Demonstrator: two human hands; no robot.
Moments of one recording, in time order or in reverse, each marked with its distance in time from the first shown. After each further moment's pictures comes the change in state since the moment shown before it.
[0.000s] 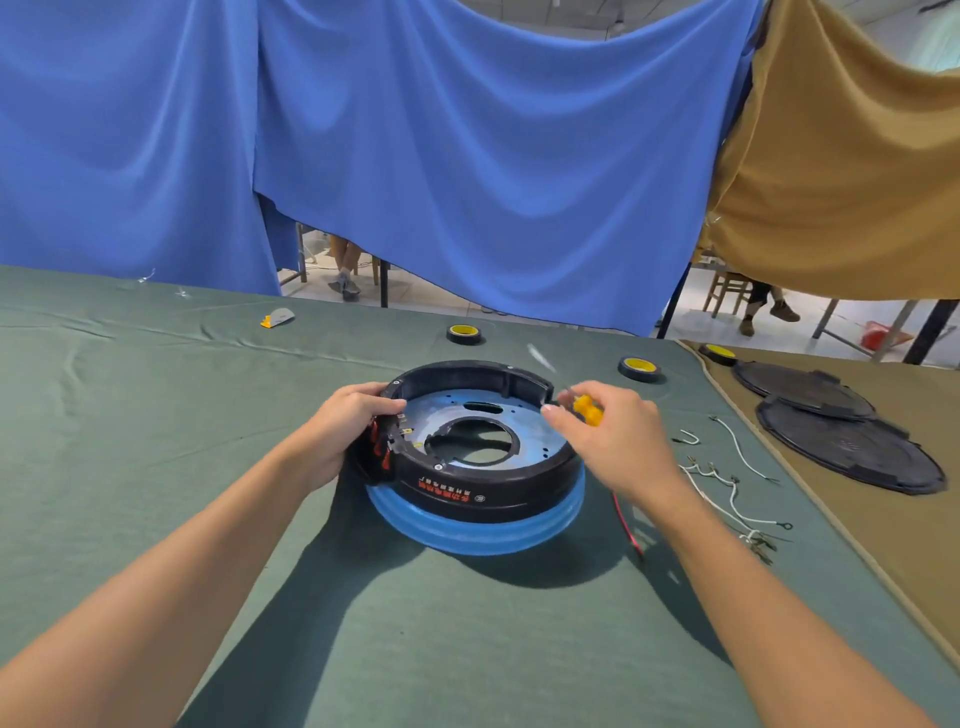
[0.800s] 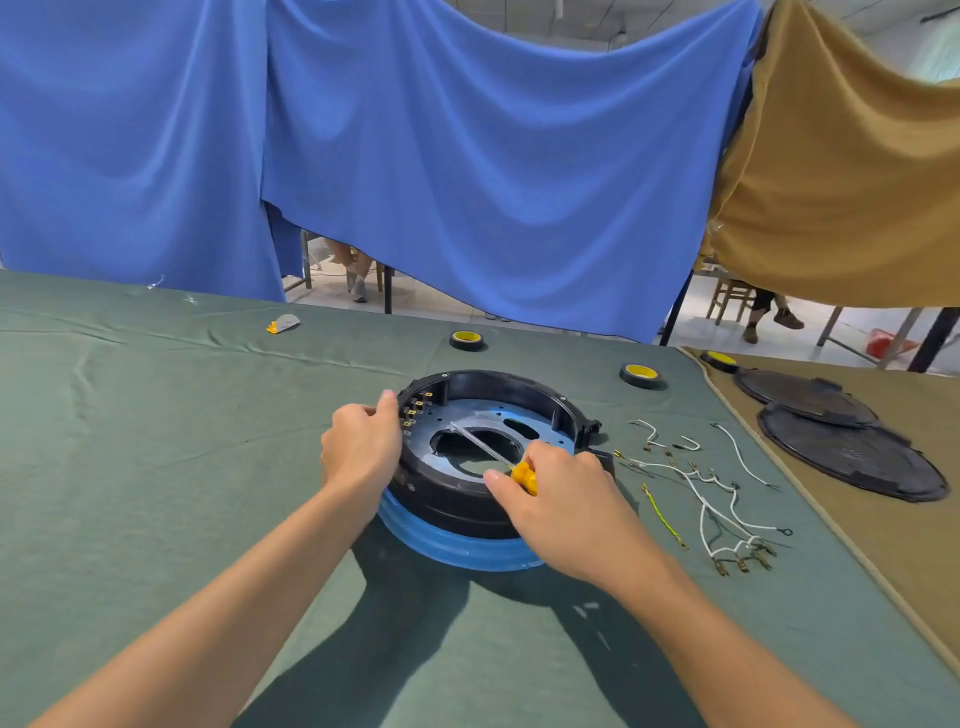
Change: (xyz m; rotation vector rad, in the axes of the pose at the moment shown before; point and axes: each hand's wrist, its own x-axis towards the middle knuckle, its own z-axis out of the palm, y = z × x) left_hand -0.013 -0.011 0.038 0.253 0.615 -0.035; right_hand -0.055 -0.038 0.018 -0.130 -0.232 -0.057
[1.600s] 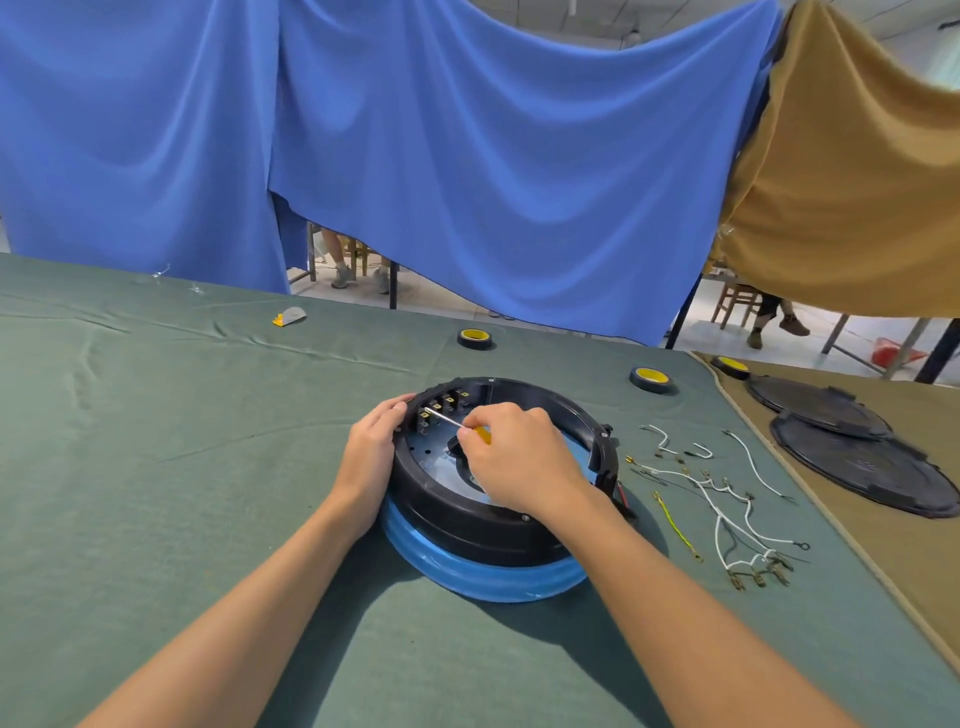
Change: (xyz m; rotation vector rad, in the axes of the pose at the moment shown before) left_hand 0.014 -0.028 0.005 -0.605 -0.387 0.176; right_hand 0.055 -0.032 0.020 -0.027 -0.067 -0.067
